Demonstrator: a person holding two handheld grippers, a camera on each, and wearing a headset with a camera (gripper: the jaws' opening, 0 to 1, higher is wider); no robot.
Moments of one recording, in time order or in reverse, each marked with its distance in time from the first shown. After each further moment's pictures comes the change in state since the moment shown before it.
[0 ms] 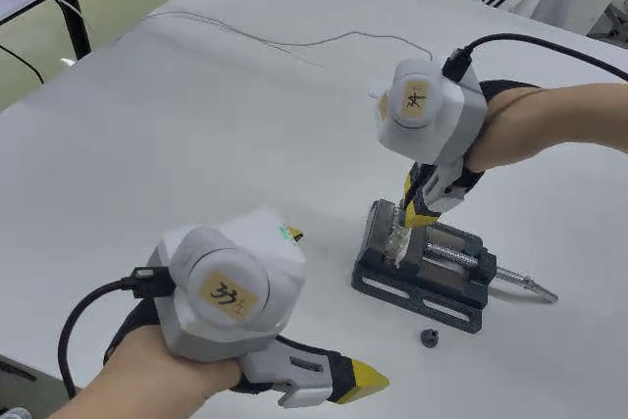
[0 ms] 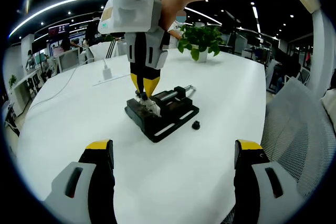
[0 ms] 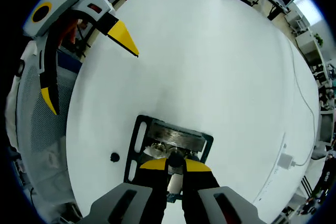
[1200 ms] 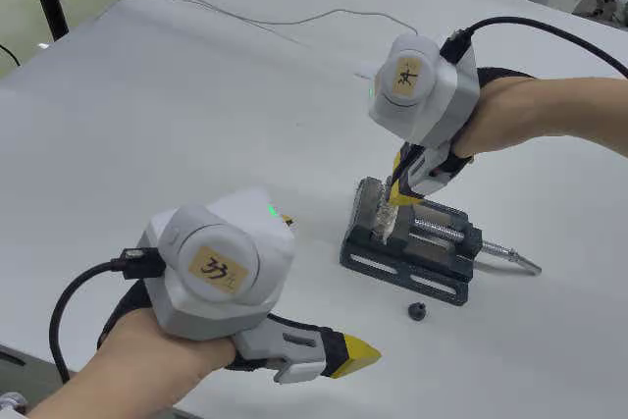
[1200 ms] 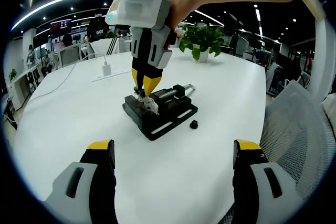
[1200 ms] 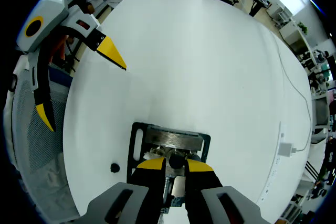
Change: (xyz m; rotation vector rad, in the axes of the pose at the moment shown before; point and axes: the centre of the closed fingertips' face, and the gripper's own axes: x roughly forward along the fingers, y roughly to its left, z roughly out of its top) left arm 0.002 -0.005 -0.004 -0.034 0.005 -0.004; right arm -0.002 0.003 0.001 0.111 -0.073 -0.064
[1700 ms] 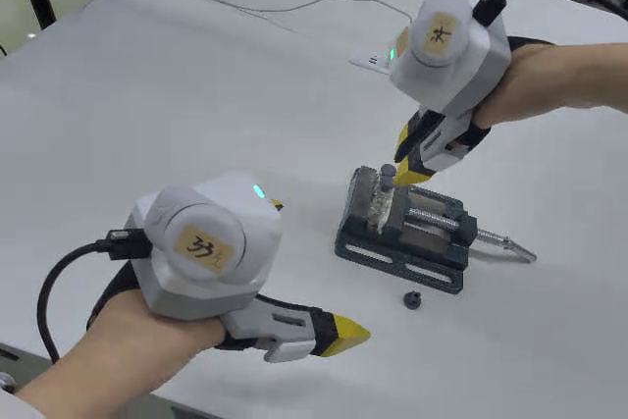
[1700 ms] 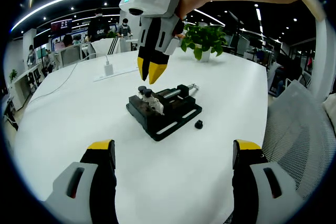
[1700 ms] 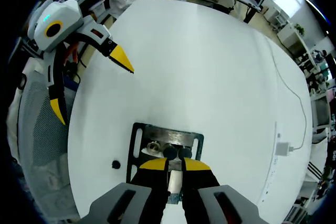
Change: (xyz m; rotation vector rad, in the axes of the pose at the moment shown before) left arm 0.001 0.010 0.001 0.001 0.004 0.009; right arm -0.019 -0.010 -0.004 0.014 -0.101 0.039
